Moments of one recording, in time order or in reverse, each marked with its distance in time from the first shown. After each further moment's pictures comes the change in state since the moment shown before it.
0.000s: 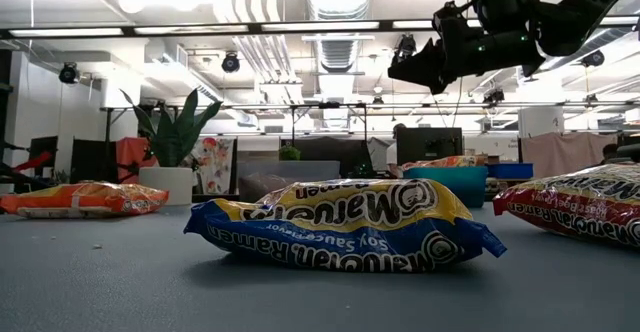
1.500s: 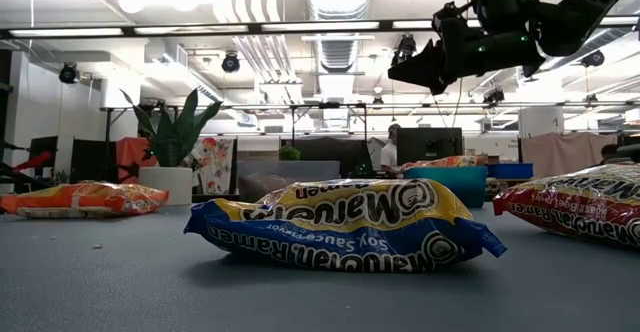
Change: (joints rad) left arm -0.042 -0.001 -0.035 -0.043 0.170 0.037; right arm 0.000 0.000 0.000 -0.008 0.000 -0.010
